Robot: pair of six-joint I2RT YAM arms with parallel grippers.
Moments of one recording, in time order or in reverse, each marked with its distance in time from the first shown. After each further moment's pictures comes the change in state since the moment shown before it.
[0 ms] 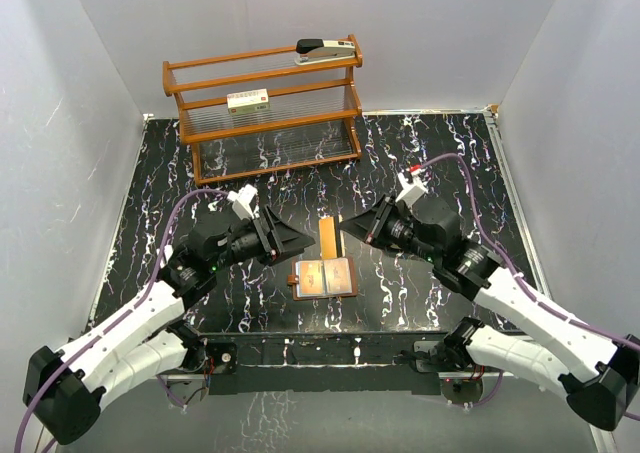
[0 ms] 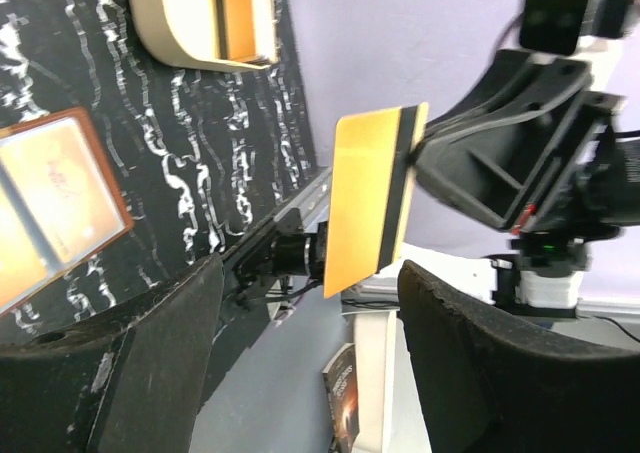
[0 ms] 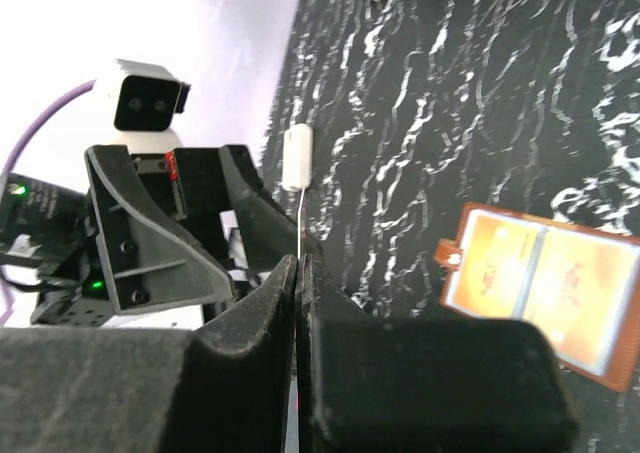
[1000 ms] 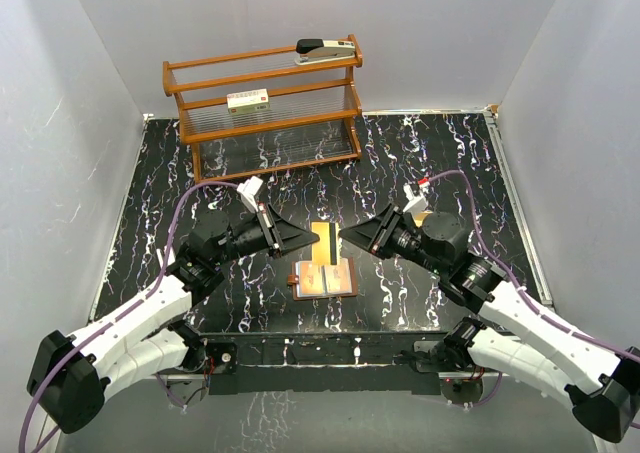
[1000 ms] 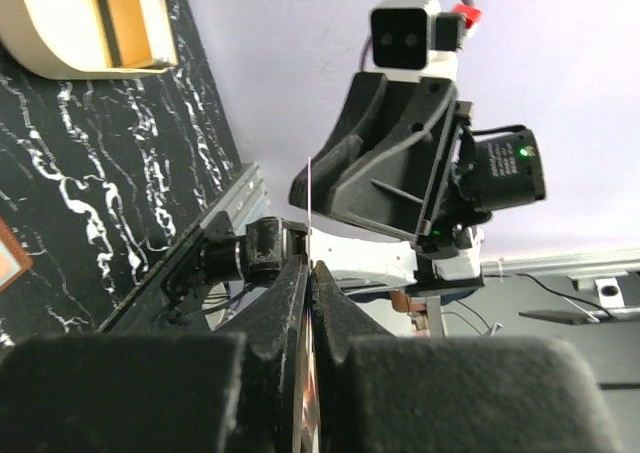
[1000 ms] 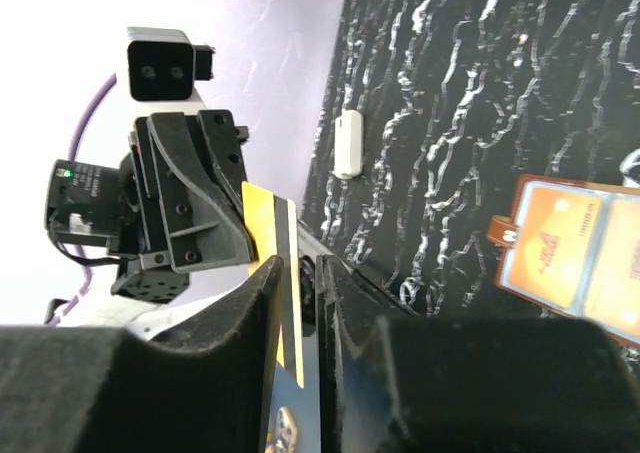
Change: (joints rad) left arm 0.000 0.083 -0.027 0.359 0.110 -0.149; right arm 0.001 -0.113 -0.165 0.179 -0.075 0.206
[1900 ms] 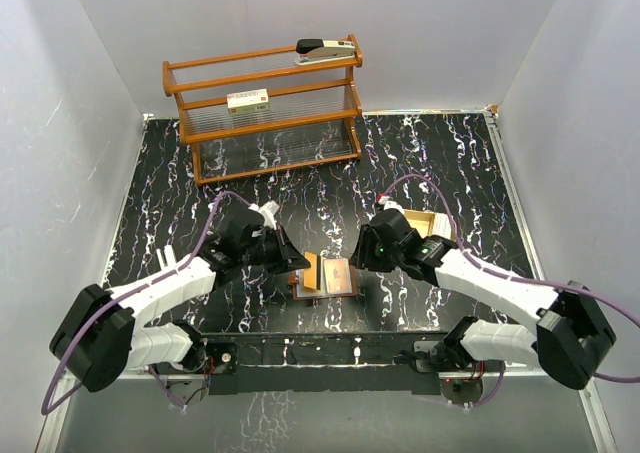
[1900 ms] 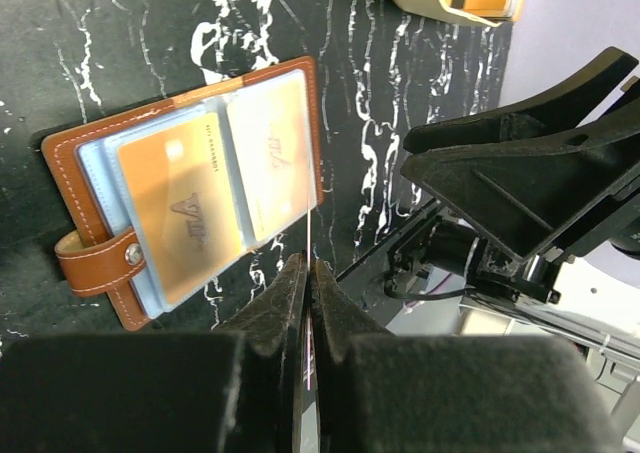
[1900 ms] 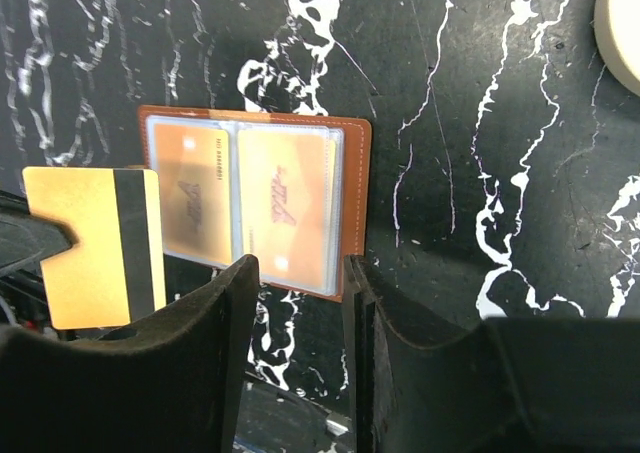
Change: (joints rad) left arm 0.001 0.250 0.011 -0.380 -0.137 0.317; right arm 0.000 0.357 0.042 -0.357 0.197 -0.362
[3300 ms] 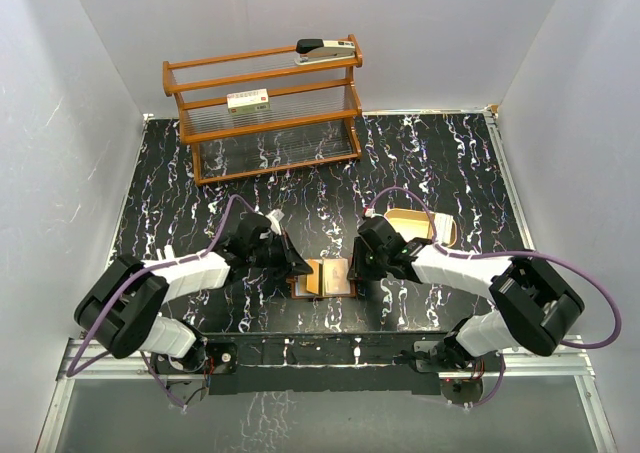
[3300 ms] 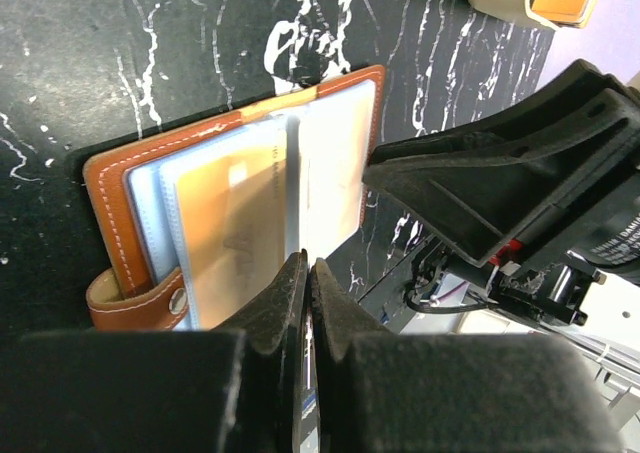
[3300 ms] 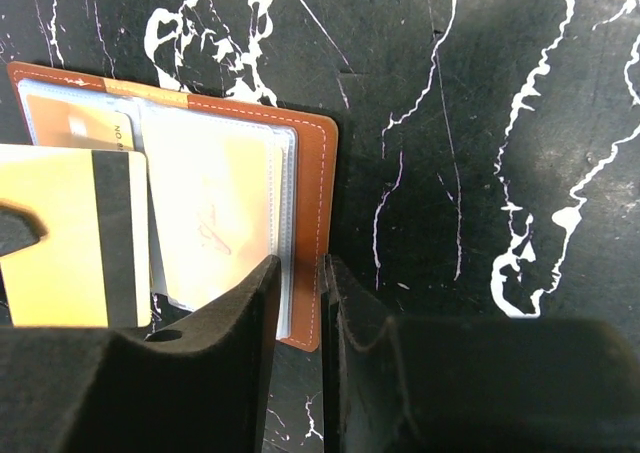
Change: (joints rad) left arm 0.024 0.218 -0.042 0.172 0.053 -0.028; right arm 0.000 0.257 -0.059 0.171 -0.085 -0.043
